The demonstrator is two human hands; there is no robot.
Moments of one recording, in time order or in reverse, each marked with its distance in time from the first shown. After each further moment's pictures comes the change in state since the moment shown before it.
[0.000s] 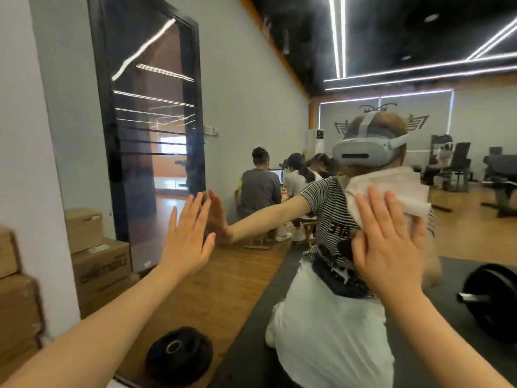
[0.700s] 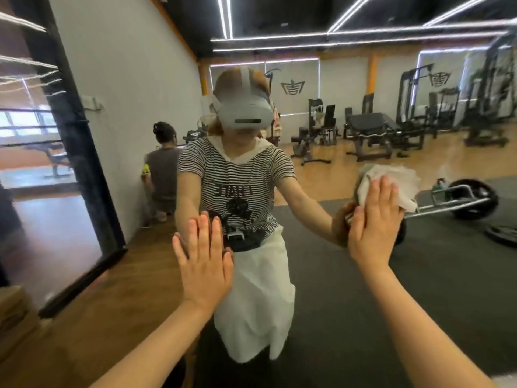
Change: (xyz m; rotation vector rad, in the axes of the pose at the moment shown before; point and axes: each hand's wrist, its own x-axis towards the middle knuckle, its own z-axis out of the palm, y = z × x) left_hand 0.003 0.003 0.043 -0.306 0.231 0.131; right_hand 0.019 -0.069 0.008 -0.086 -0.025 0.462
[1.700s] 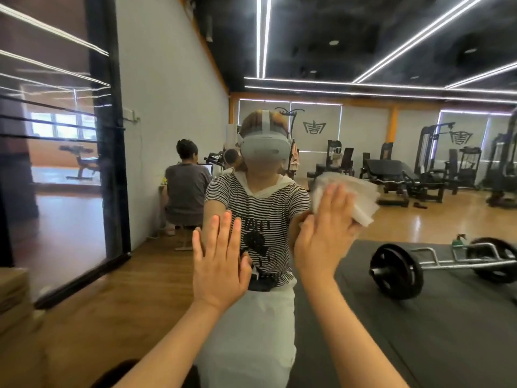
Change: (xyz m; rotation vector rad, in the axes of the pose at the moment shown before) left_hand -0.001 -0.001 0.011 -0.039 0.069 -0.005; right_hand -0.019 -0.123 0.034 0.098 0.027 -0.013
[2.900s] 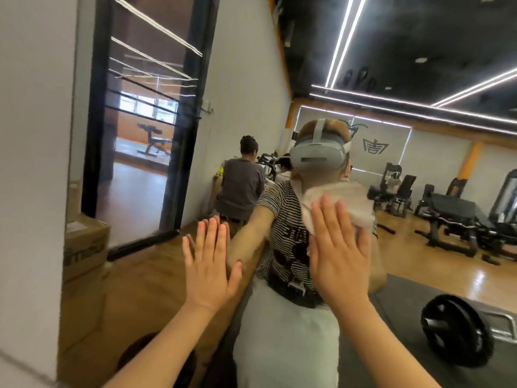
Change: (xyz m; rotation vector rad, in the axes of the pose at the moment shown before) left_hand -0.068 -0.142 -0.019 0.083 -0.035 -0.306; right_hand -0.042 -0.079 0.041 -0.086 -0.173 -0.641
